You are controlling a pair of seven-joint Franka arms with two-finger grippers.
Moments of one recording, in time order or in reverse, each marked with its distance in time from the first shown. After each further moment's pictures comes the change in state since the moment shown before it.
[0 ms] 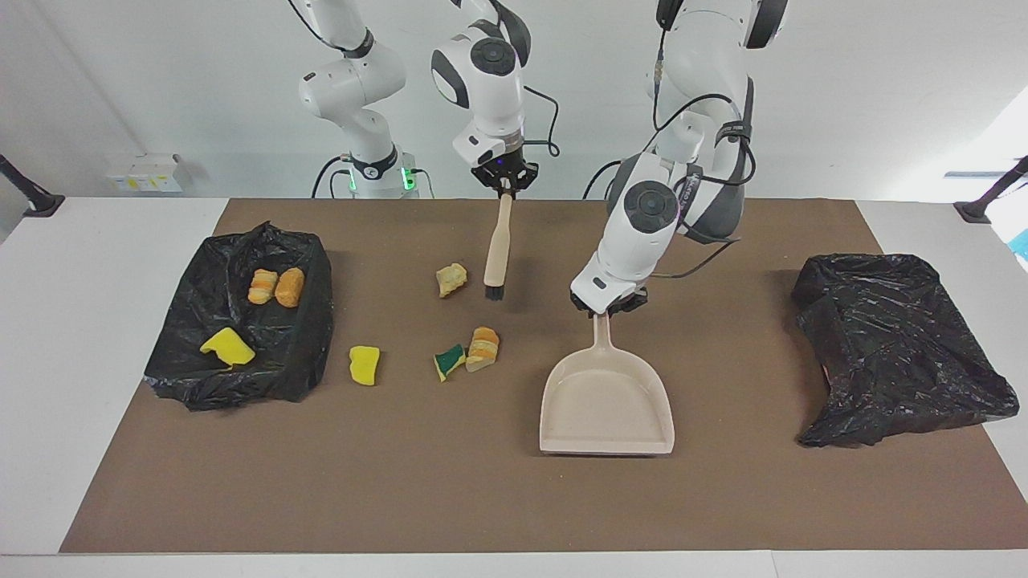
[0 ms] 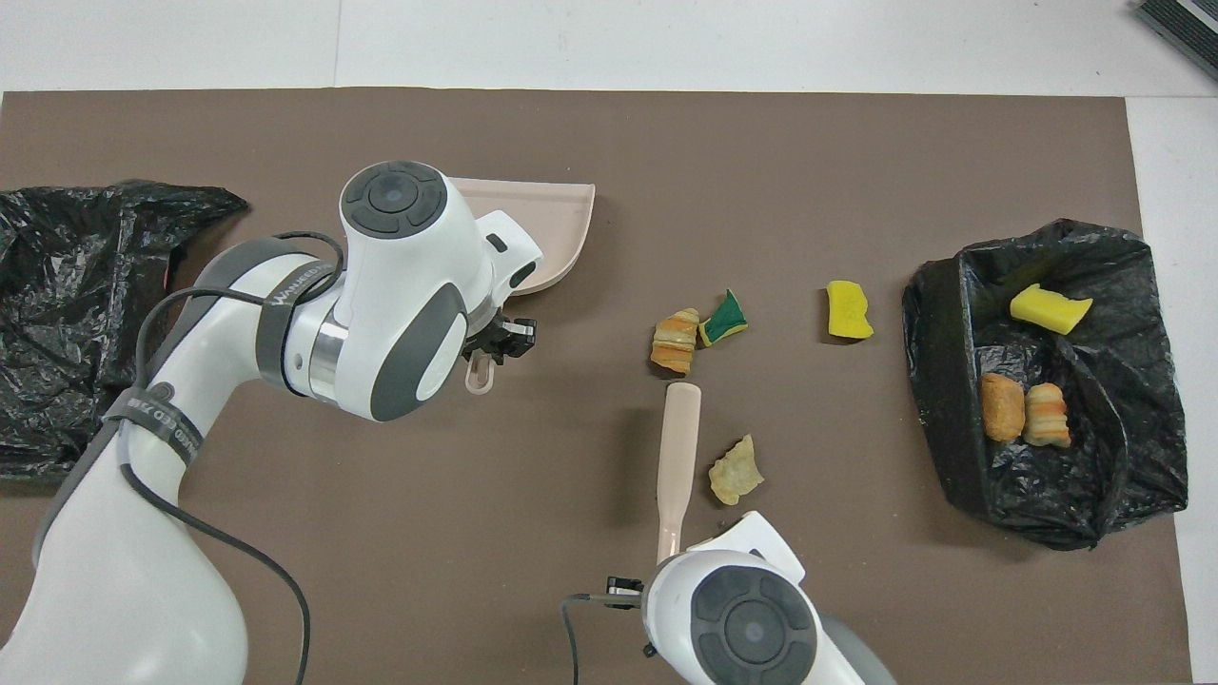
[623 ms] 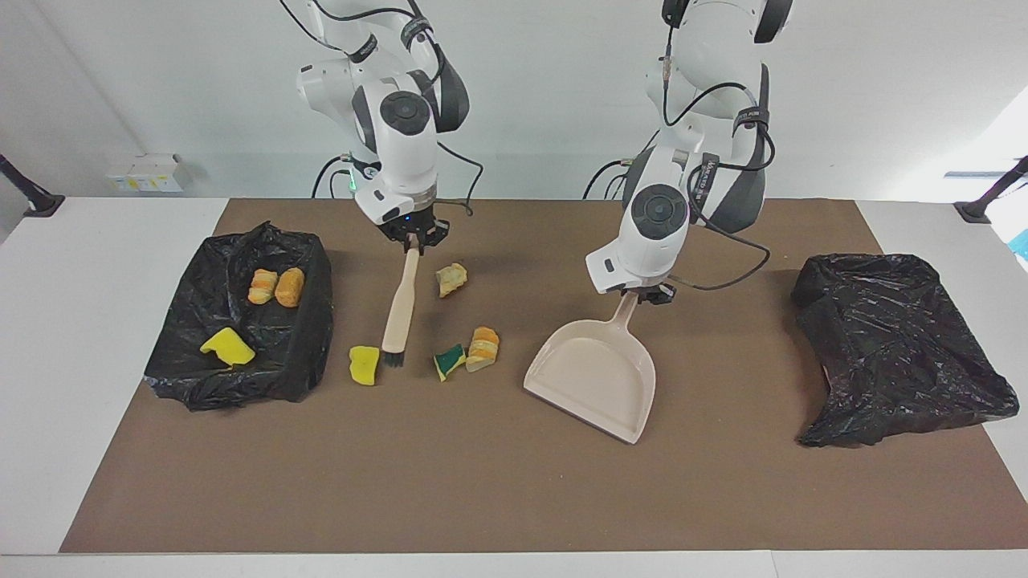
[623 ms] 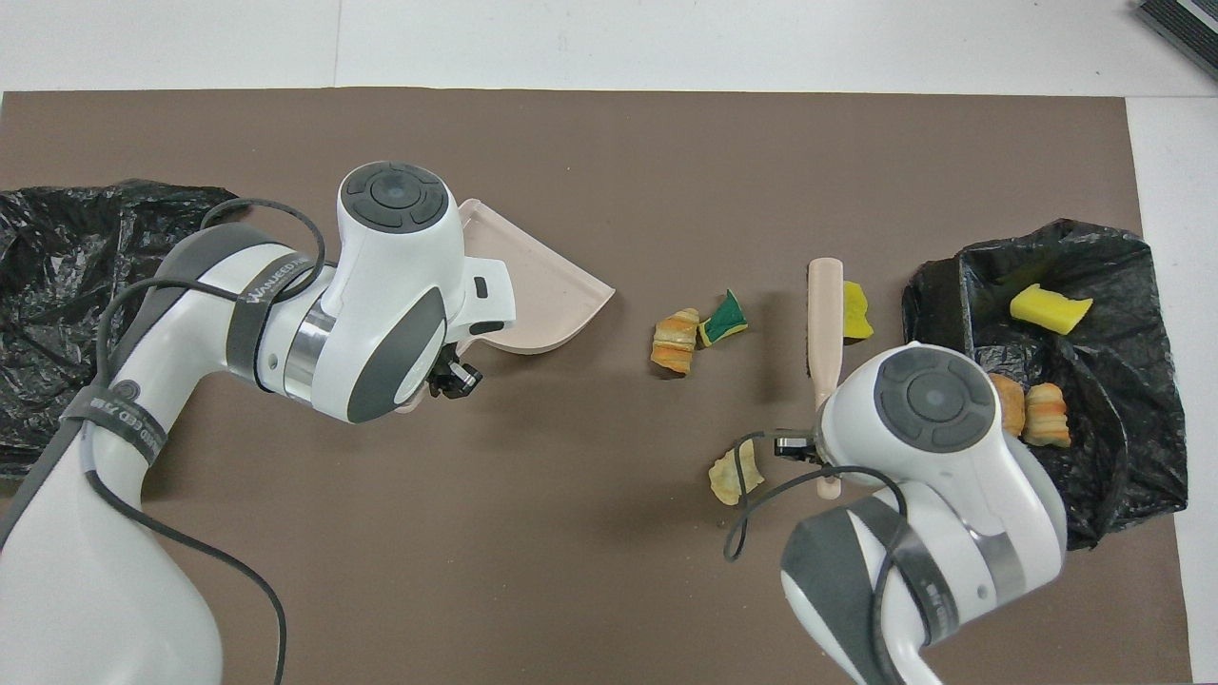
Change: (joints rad) left arm 0.009 -0.027 0.000 -0.014 0.159 -0.161 0.505; right arm -0.375 0.155 -0.007 0.134 -0.272 -0.056 -0.339
